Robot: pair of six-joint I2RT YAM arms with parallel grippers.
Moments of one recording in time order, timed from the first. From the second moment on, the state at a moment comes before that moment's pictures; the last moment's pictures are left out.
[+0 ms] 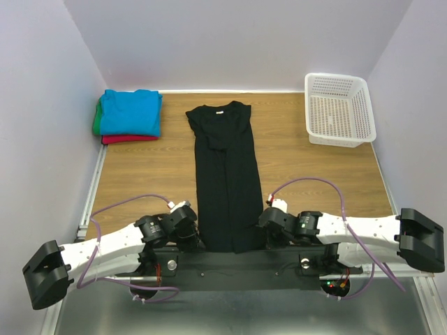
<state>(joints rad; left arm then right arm) -1.01 0.78 0.27 -0.52 0.06 -1.32 1.21 1.12 0.48 -0.50 0.14 1.11</state>
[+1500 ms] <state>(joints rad) -0.56 1.21 0.82 -0.29 -0.18 -0.97 0.82 1.55 1.14 -0.42 0.40 0.79</state>
